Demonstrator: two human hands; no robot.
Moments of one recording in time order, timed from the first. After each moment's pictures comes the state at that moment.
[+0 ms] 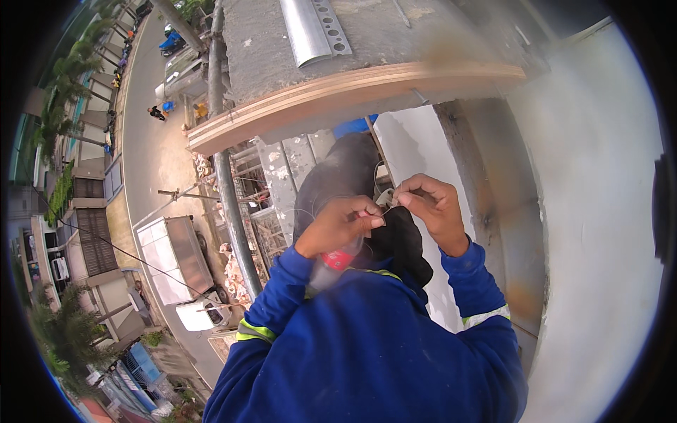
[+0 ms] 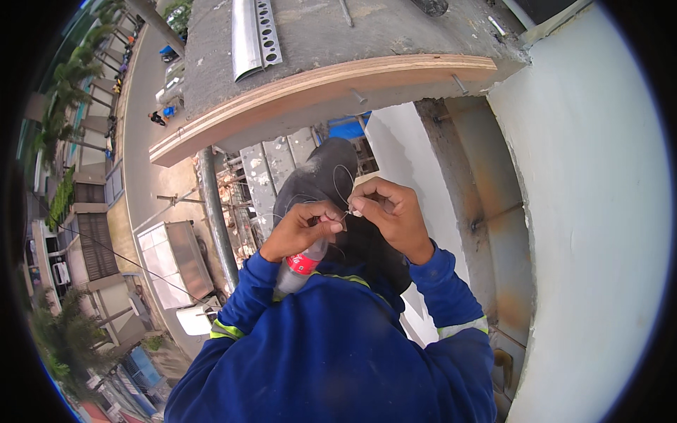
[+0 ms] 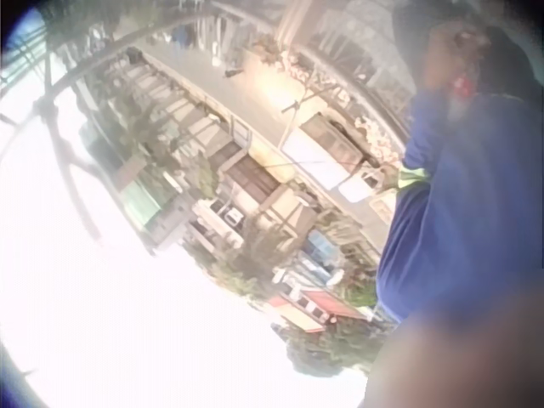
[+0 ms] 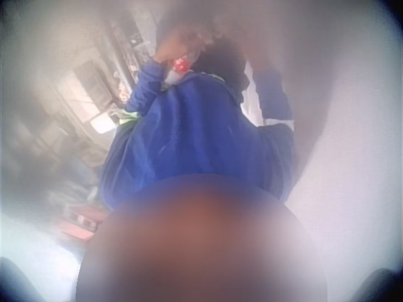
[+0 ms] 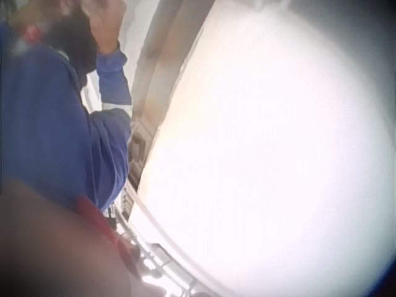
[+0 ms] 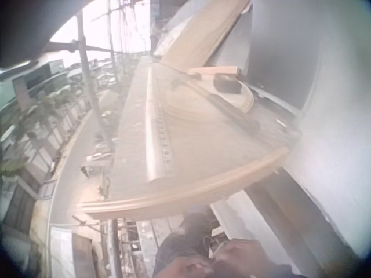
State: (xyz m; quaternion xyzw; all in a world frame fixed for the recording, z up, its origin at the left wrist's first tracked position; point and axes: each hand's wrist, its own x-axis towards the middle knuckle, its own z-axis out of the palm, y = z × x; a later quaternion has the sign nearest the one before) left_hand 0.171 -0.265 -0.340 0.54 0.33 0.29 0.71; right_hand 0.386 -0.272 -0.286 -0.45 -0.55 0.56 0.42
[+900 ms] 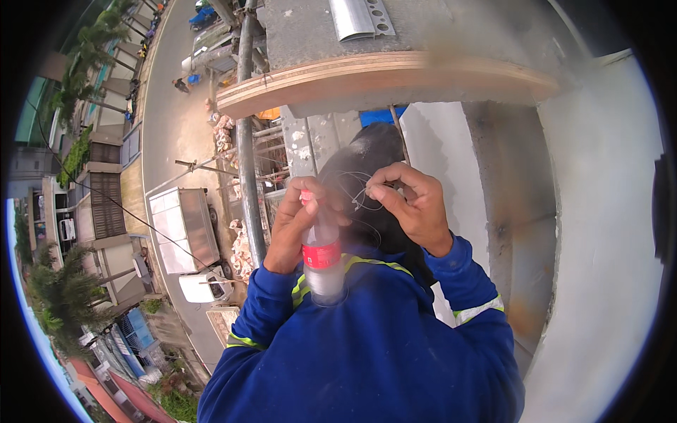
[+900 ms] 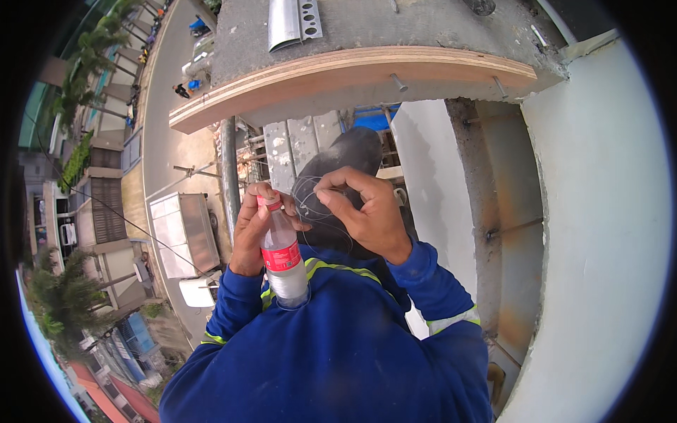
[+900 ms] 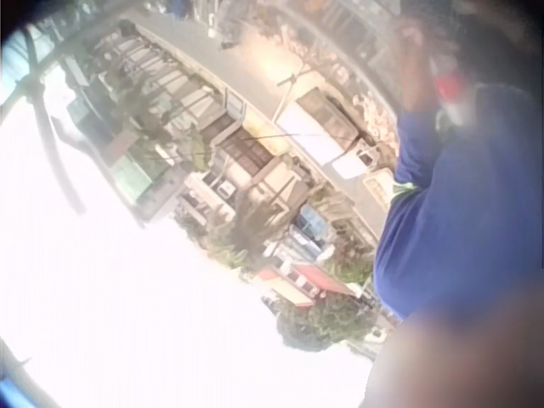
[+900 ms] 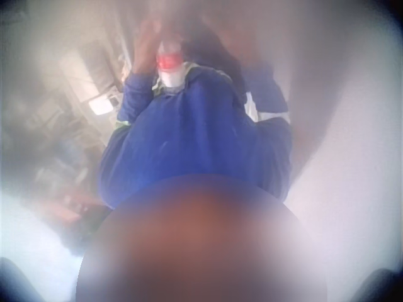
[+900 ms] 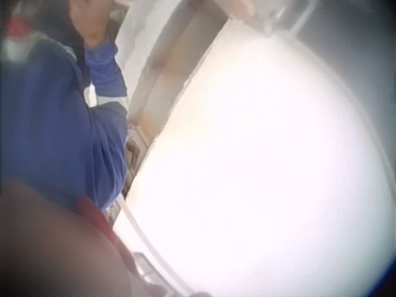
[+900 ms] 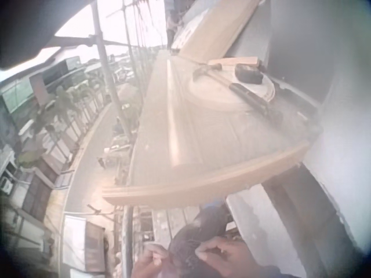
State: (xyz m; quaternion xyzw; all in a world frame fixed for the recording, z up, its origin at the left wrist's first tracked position) left_hand 0.115 -0.318 -0.316 0.29 0.33 0.56 0.70; right_hand 0.324 -0.265 -0.281 -0.38 -0.60 0.56 0.43
